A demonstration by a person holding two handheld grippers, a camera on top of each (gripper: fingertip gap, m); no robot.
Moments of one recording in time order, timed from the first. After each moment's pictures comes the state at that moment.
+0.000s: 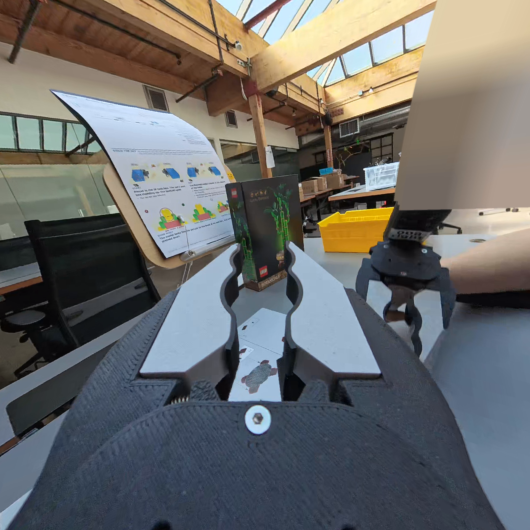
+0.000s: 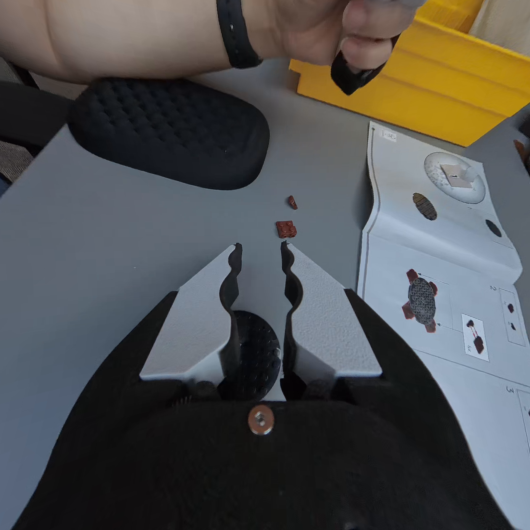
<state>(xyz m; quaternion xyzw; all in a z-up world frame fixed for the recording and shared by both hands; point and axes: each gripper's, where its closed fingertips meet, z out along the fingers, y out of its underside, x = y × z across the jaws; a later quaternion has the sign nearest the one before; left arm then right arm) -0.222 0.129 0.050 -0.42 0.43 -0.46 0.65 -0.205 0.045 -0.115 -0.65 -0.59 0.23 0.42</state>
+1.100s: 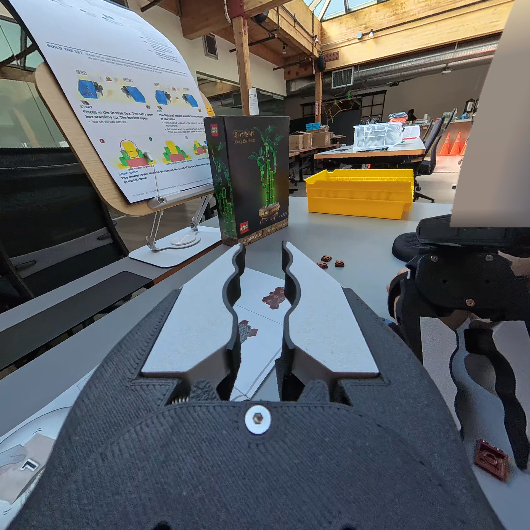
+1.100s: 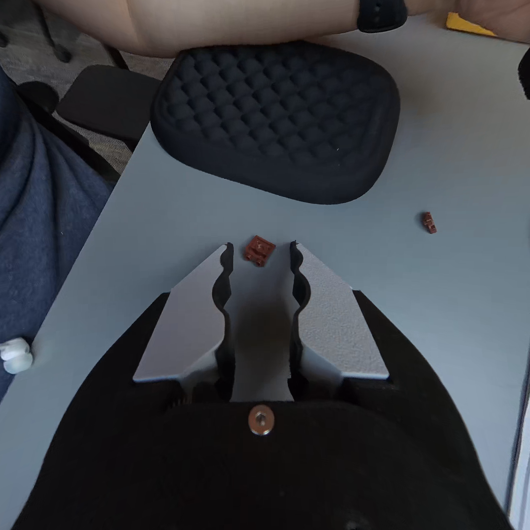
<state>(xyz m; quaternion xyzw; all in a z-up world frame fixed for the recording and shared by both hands) -0.199 0.135 0.001 -0.49 0.47 -0.46 0.57 -0.261 -0.018 -0.156 -0.67 -0.62 0.28 0.28</state>
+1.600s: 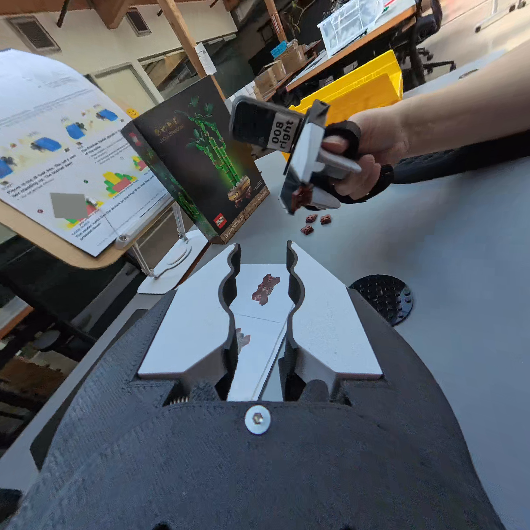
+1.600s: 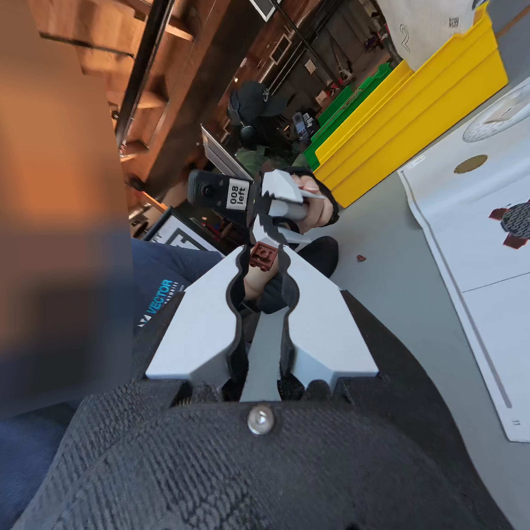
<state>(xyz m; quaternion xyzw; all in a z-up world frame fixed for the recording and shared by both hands) -0.153 0.069 -0.024 -0.40 0.63 -0.31 0.60 -0.137 0.050 -0.011 -0.64 -0.19 0.67 0.33</state>
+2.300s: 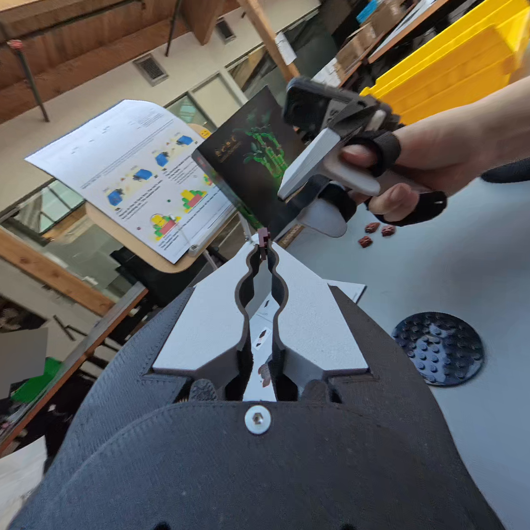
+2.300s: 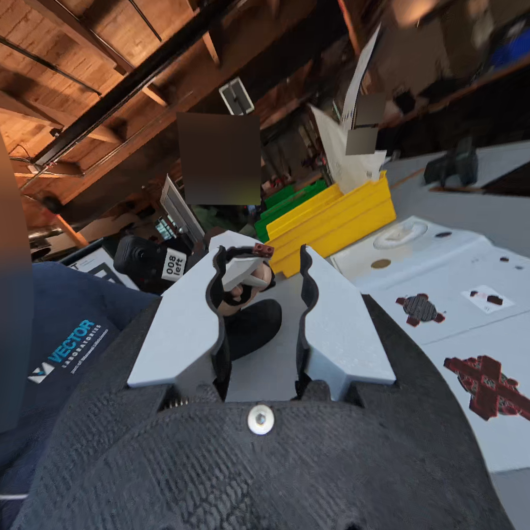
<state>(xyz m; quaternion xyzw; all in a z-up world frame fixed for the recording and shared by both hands) -0.136 0.068 0.004 -0.41 0.56 -0.17 0.70 -0.121 0.076 0.016 -0.61 -0.17 0.57 0.53</state>
